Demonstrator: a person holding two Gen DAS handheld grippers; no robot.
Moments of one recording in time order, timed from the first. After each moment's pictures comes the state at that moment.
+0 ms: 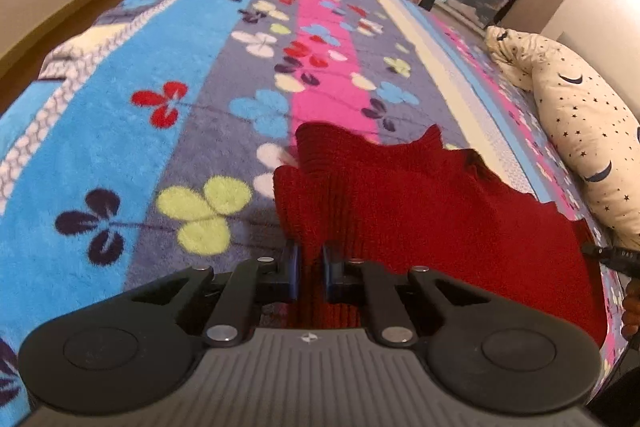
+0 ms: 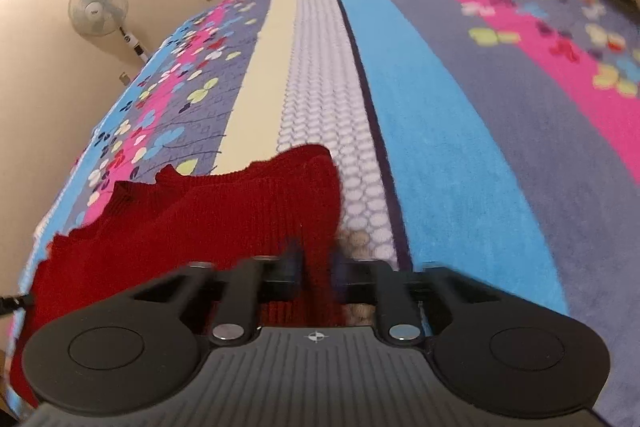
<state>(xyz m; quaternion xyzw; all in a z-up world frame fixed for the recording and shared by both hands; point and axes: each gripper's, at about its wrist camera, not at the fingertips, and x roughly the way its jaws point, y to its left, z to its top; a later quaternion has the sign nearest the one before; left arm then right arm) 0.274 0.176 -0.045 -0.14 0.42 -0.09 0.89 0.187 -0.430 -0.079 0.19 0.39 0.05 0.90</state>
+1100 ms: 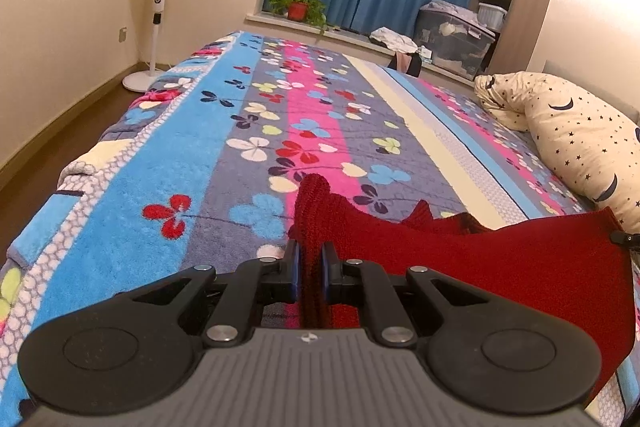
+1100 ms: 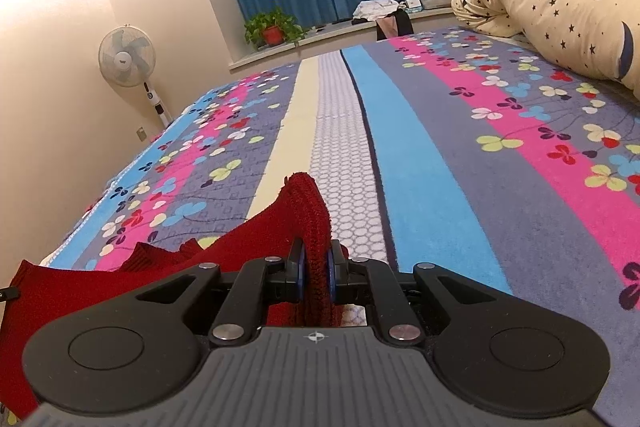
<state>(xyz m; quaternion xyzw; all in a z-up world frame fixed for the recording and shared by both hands) 0.261 0.163 -0.008 -0.09 0.30 -0.07 0.95 0.169 -0.427 -0.042 0.16 0.27 0.04 0.95</state>
